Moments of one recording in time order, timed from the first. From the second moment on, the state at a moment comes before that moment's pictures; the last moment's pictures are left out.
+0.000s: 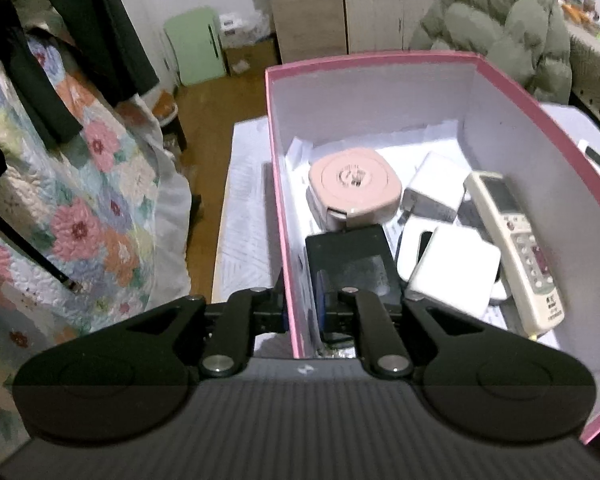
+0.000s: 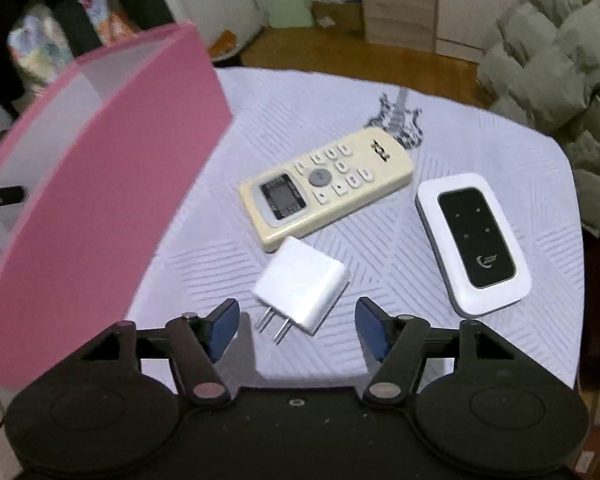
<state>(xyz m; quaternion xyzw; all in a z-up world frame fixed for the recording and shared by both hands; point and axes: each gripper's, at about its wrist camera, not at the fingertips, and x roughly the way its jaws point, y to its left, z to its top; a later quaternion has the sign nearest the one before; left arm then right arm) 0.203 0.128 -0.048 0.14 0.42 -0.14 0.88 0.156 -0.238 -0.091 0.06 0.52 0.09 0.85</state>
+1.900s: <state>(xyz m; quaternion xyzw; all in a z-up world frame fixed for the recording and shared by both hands) 0.179 0.120 -0.006 0.19 0.46 -0.14 0.86 0.139 -0.312 -0.038 0.05 0.41 0.06 0.91</state>
